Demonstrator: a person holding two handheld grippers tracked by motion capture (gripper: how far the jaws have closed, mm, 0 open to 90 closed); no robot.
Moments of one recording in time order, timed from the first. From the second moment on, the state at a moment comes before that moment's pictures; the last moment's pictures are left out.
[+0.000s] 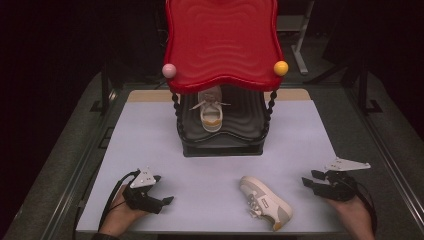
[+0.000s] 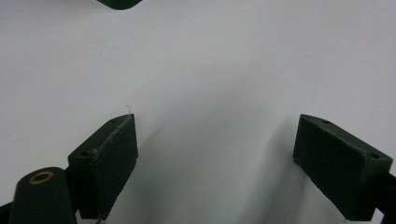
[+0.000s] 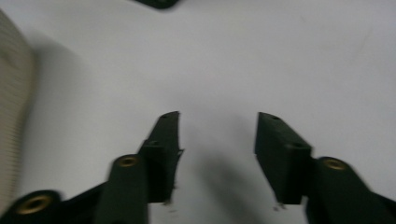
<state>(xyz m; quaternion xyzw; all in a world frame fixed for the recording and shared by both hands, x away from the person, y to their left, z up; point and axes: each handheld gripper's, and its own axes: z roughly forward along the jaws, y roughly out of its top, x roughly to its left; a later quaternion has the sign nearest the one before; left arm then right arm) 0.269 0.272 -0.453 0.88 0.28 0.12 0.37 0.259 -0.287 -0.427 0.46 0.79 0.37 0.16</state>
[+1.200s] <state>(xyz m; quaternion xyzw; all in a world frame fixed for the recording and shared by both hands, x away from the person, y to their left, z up) 0.269 0.273 -0.453 0.88 0.28 0.12 0.37 0.236 -0.206 -0.397 0.29 0.85 0.44 0.01</state>
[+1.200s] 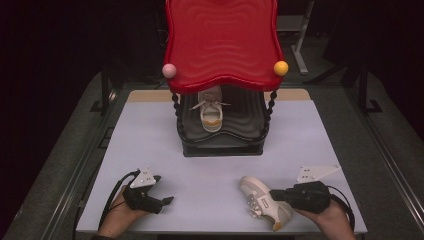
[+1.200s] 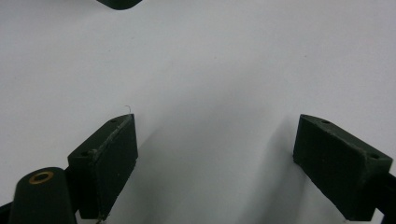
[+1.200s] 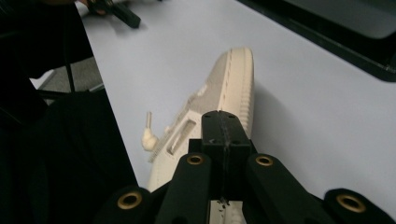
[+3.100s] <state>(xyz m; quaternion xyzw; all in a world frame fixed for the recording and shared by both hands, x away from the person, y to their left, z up) 0.269 0.273 -0.453 0.88 0.28 0.12 0.37 0.211 -0.267 -0.434 0.36 0.86 0.36 0.03</state>
